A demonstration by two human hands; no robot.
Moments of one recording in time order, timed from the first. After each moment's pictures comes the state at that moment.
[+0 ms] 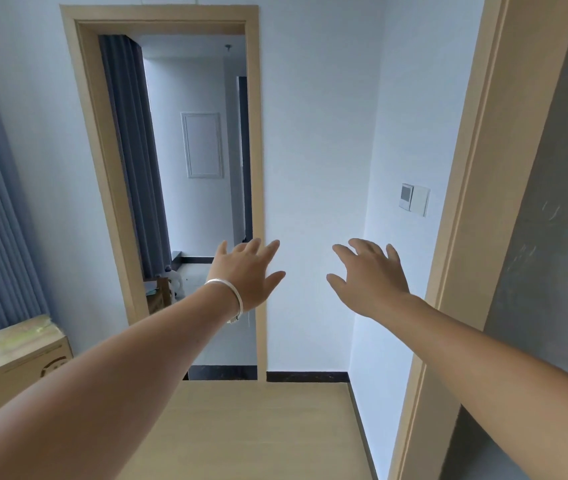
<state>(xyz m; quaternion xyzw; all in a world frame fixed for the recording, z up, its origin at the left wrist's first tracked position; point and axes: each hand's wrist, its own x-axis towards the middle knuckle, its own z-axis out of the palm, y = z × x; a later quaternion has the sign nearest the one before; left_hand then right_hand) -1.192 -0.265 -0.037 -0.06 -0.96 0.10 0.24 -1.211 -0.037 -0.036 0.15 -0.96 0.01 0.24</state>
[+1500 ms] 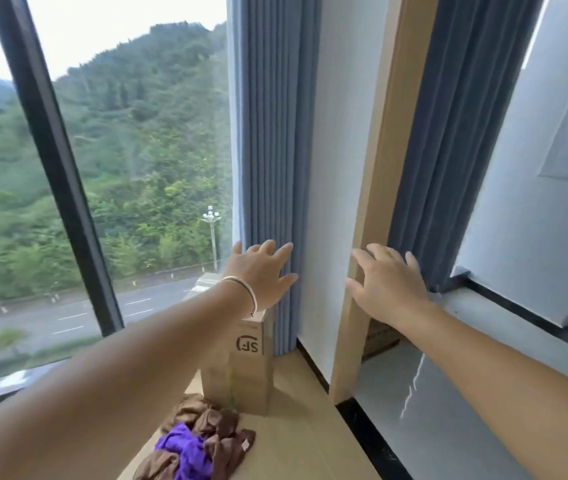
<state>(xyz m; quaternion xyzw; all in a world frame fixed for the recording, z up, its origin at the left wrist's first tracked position) -1.543 -0.730 -0.094 0.46 -0.87 0.14 0.11 -1.758 -0.632 -0.085 0.63 -0.75 0.10 0.15</state>
